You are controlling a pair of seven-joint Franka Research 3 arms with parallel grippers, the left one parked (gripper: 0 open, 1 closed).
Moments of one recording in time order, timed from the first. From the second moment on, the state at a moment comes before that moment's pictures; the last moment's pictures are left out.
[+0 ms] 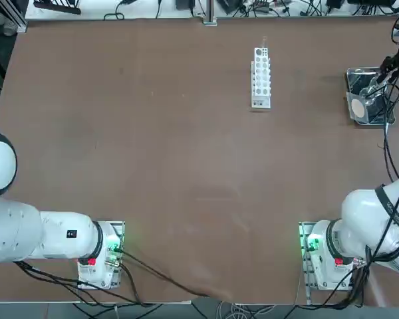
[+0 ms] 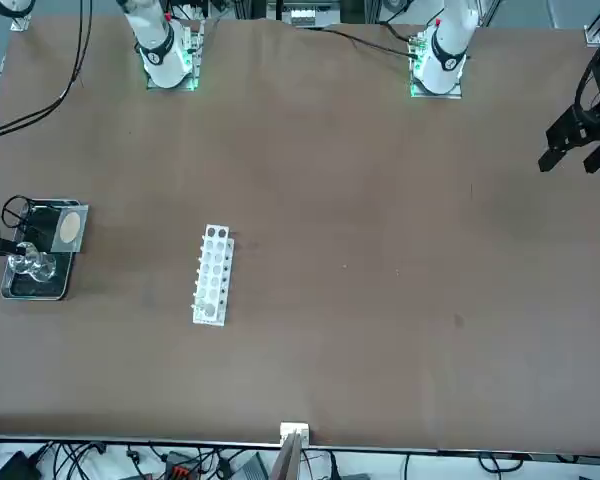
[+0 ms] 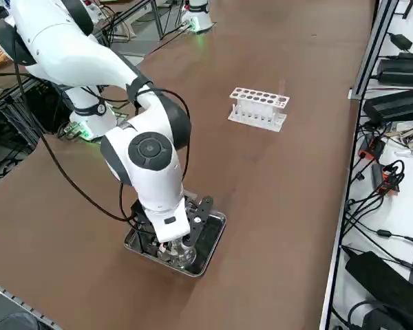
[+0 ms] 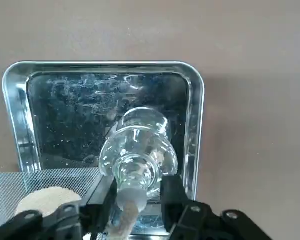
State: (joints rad) arm -0.66 0.78 0.16 -1.34 -0.20 1.98 -0.44
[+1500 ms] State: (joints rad) arm -0.65 0.74 0.22 -1.31 -0.15 1.98 -0.44
